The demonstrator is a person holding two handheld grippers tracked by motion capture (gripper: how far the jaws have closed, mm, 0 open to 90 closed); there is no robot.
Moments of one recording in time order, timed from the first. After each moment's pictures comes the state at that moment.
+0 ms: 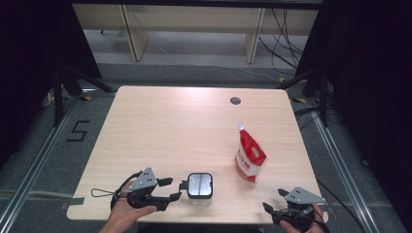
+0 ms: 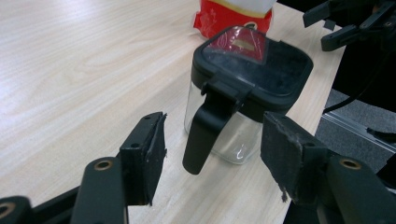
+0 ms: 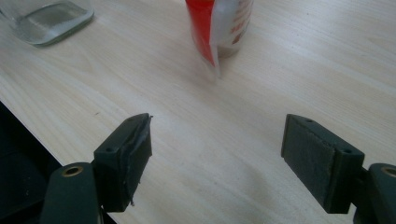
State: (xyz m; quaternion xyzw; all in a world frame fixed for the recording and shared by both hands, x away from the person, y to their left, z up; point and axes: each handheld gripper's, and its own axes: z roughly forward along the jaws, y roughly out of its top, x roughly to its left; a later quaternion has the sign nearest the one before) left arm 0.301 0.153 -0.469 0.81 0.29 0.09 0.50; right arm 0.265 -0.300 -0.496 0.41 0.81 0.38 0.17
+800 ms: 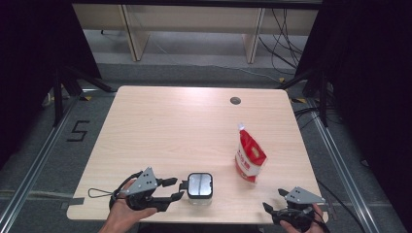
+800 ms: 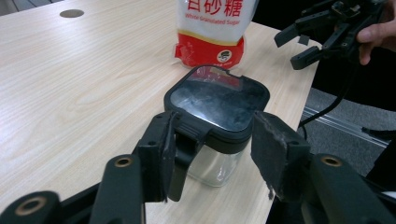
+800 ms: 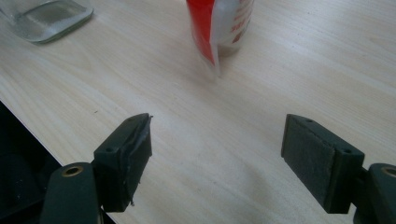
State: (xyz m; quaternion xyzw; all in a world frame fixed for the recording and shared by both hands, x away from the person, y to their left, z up) left arm 0.289 0.145 -0.445 0.82 0.24 0.10 0.52; right arm 0.265 -0.299 -0.497 0.41 0.81 0.38 0.18
